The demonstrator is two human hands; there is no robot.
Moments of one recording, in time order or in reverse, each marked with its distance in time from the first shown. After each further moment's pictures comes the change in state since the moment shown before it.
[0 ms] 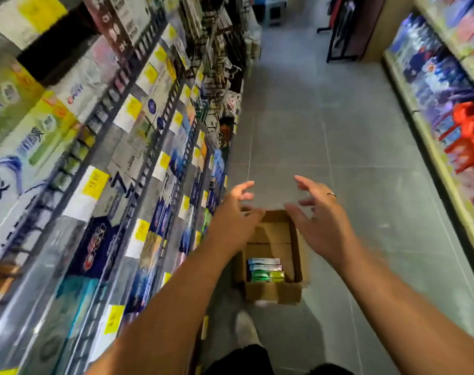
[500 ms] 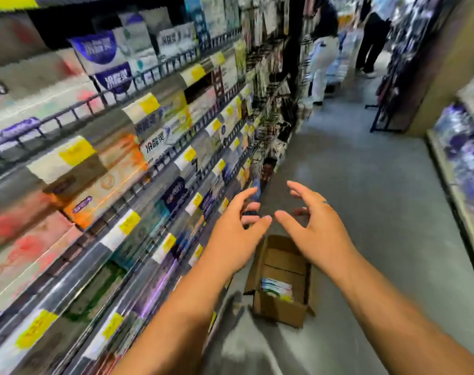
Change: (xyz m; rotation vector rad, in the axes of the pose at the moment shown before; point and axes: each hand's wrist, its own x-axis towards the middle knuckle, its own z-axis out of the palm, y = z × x) left_hand -0.279 0.083 0.017 -0.110 0.298 0.152; right_hand -0.204 -0.103 -0.094 0.081 -0.150 -0.328
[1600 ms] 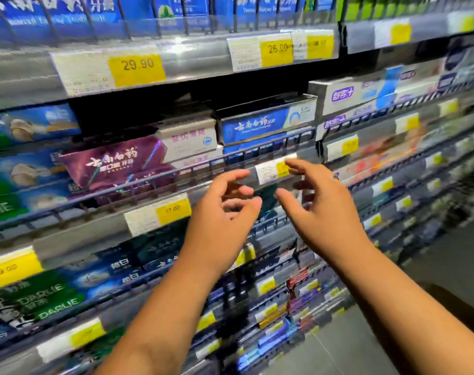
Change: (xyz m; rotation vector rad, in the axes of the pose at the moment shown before) left_hand -0.491 0.030 -0.323 0.072 0.860 0.070; right_hand -0.303 -0.354 0.254 0.170 -0.310 -0.685
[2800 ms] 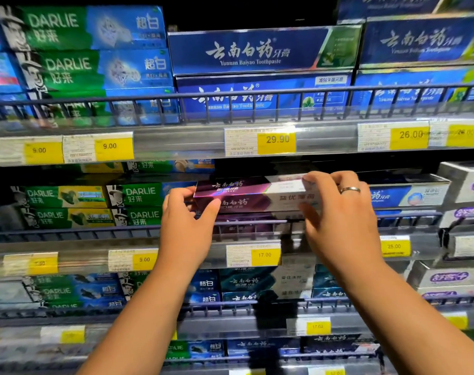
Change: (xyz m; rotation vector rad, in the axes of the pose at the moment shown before) left_hand 0.011 0.010 -0.144 0.416 0.781 -0.066; right_hand 0.076 -0.090 0.061 -0.223 0.022 -0.329
